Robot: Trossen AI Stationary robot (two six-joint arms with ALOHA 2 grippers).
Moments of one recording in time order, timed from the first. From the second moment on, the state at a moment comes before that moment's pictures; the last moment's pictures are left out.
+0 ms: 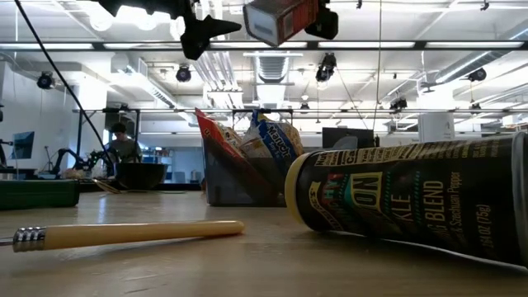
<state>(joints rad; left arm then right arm) 0.13 1.18 0.87 0.04 0.26 -0.47 -0.12 1.66 1.75 -0.95 -0.34 0.39</state>
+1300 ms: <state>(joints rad) 0.11 1.30 0.91 0.06 0.46 -0.48 -0.09 1.71 1.74 -0.77 -0.41 0.43</state>
